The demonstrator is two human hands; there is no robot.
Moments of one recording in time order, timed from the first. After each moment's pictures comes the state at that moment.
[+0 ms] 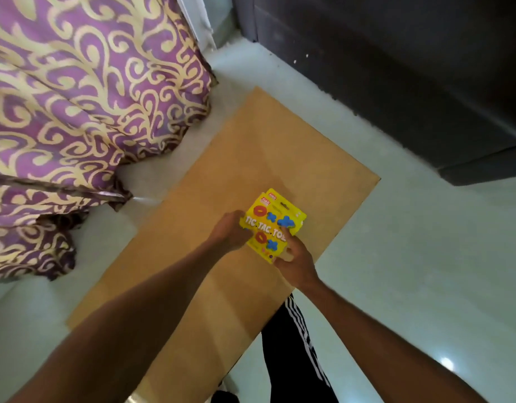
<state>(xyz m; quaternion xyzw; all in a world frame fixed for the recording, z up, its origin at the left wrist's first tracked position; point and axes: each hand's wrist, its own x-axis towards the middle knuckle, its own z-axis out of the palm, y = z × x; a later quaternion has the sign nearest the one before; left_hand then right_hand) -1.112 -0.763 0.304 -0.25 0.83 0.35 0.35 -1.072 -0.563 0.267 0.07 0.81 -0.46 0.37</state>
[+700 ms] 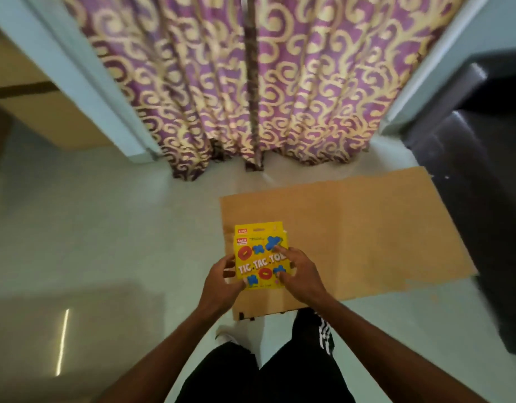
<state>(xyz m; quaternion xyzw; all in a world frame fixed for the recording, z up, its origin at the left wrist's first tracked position) -0.570 -0.814 0.494 -0.54 0.61 0.58 -0.07 -0.759 -0.717 0.467 -0.37 0.78 -0.31 0.40</state>
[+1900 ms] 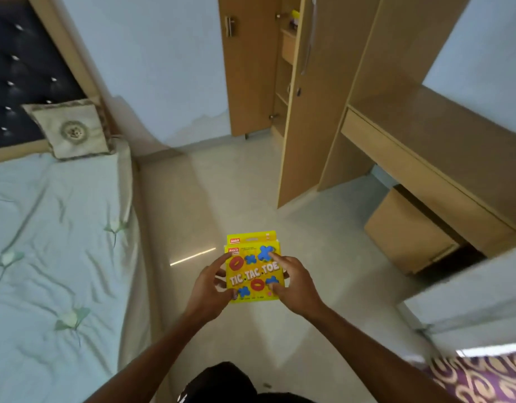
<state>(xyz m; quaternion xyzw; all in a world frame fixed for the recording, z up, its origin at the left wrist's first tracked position) 0.158 -1.131 0.544 -0.80 0.31 0.27 -0.44 -0.009 -1.295 0.549 -0.82 0.30 -0.12 0.46</state>
